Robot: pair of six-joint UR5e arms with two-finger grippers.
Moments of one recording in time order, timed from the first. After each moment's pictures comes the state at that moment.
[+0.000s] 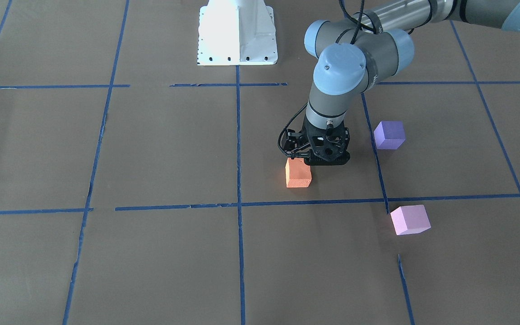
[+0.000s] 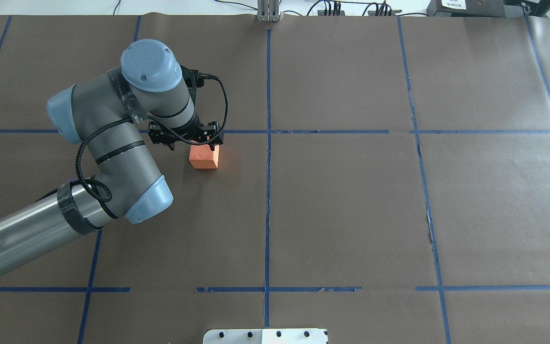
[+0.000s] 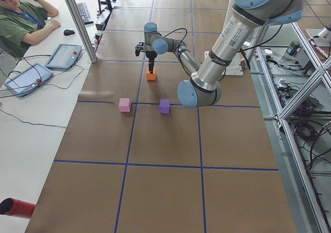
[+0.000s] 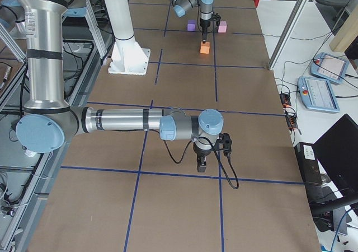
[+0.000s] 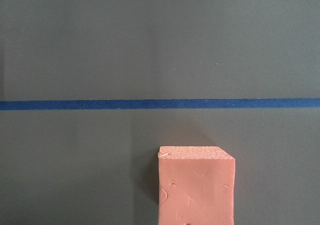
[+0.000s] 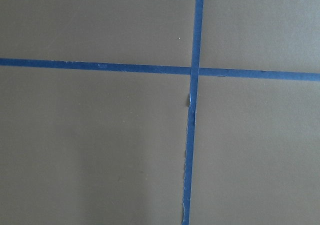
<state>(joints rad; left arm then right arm) -0.68 -2.26 -1.56 -1.58 -1.99 -1.06 1.48 -1.60 1.64 -1.56 2.36 0.06</state>
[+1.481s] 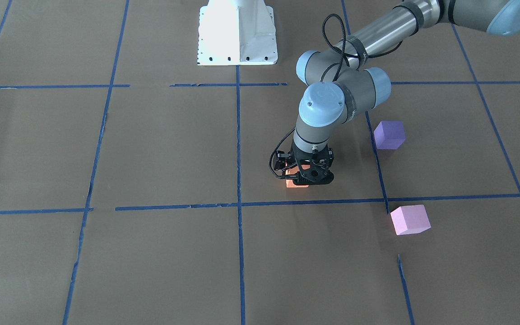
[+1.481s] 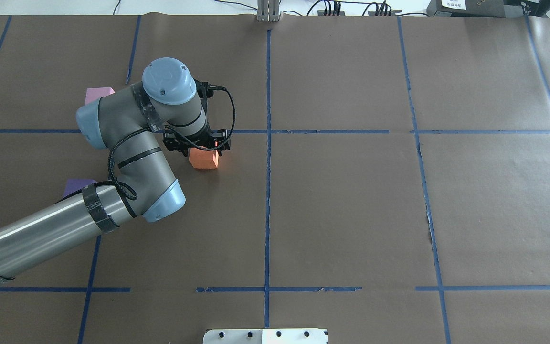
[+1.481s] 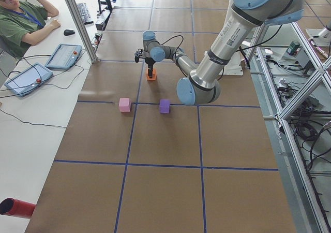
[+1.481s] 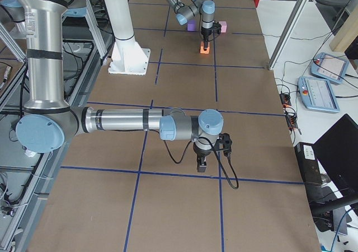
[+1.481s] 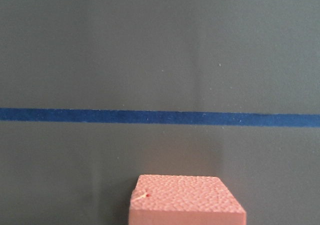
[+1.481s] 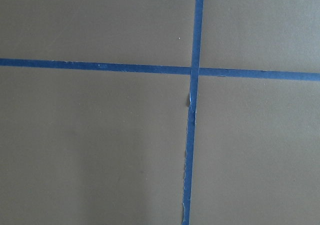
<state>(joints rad) -0.66 -2.29 -1.40 -1.72 -1.98 -1.09 1.48 -1.60 1.64 -1.56 2.36 0.06</state>
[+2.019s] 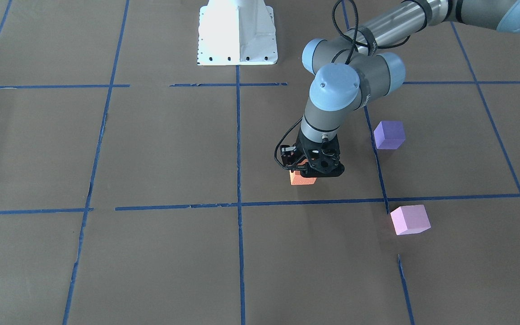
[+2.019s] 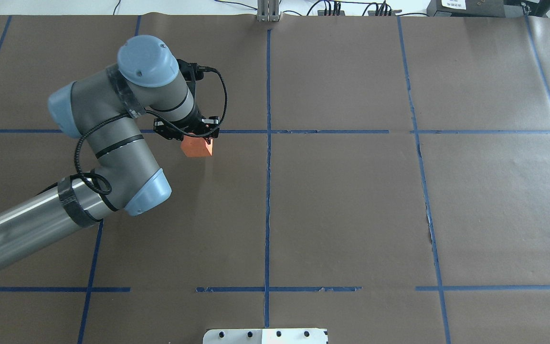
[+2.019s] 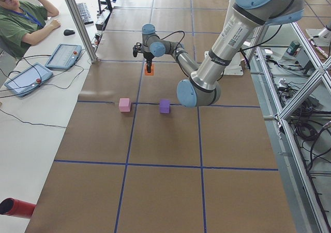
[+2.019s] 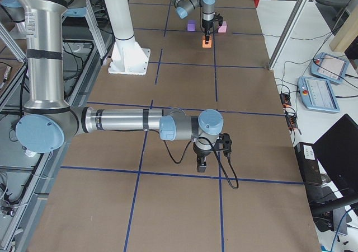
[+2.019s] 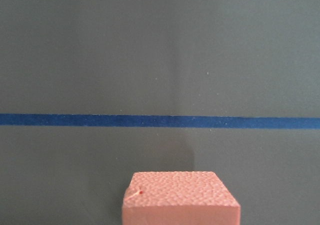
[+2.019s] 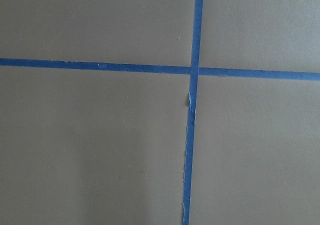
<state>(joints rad) -0.72 -2.24 -1.59 -1.63 -2.00 -1.08 1.48 -1.60 1.64 -1.56 2.36 0.06</state>
